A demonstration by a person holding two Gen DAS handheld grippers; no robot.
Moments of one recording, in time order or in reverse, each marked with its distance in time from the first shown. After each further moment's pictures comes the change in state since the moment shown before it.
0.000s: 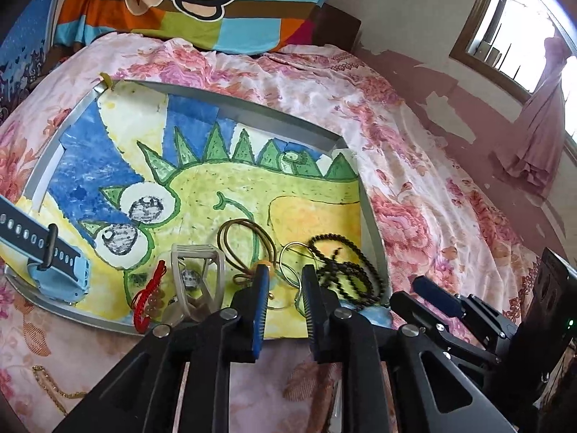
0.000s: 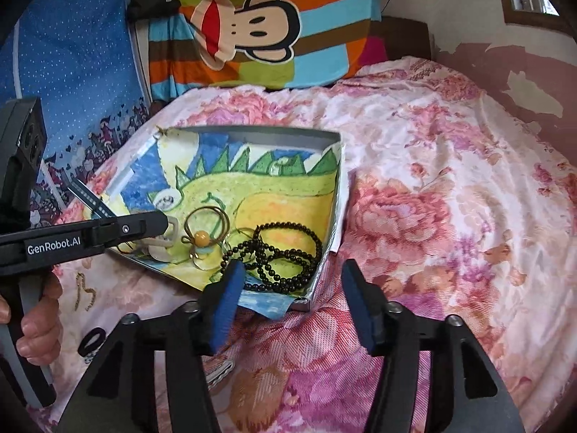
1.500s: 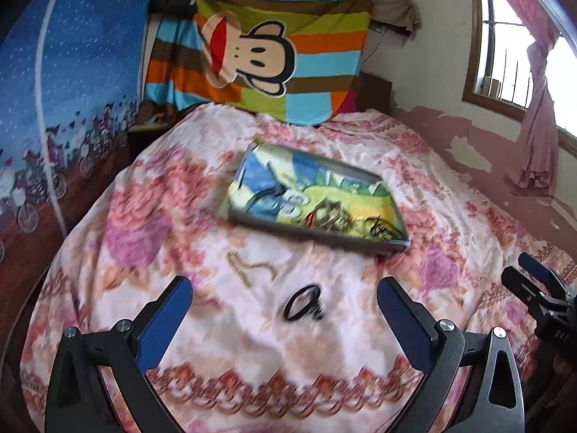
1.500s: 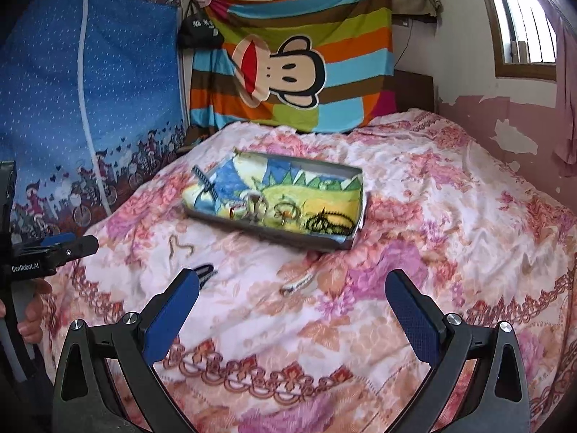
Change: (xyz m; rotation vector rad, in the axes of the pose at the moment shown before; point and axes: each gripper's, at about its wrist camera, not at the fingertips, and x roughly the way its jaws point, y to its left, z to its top) left arm -0.239 0.048 -0.151 0.002 -0.273 0.254; right arm -0.186 0.068 -0.093 -0.090 -0.156 0.010
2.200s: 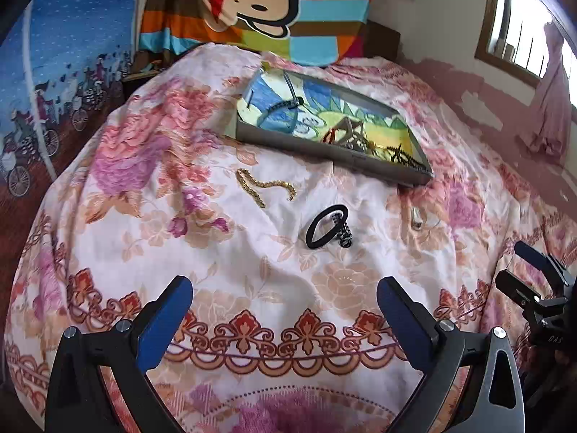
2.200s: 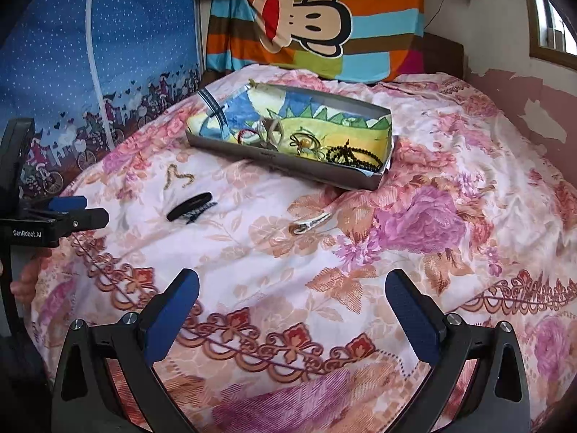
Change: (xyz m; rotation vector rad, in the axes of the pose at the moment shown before) left arm 0.047 0.017 -0.044 0.019 0.220 -0.002; right arm 0.060 0.002 -0.034 -0.080 0.200 0.052
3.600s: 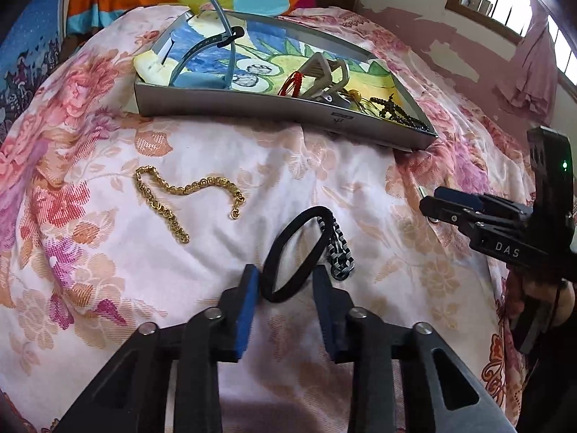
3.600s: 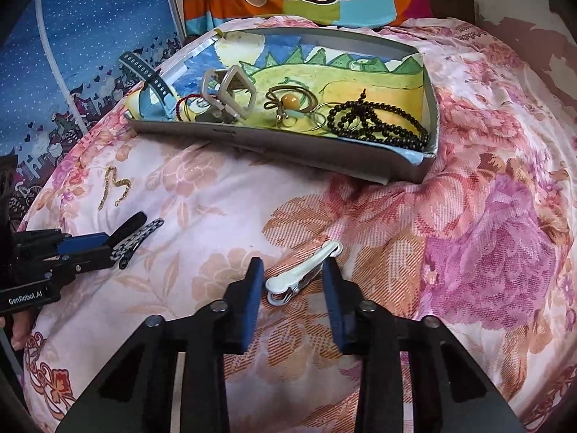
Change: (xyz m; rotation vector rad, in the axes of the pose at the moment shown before) left arm 0.118 -0.015 0.039 0.127 0.179 -0.173; right arm 0.139 -0.009 0.036 0.092 0.190 0.073
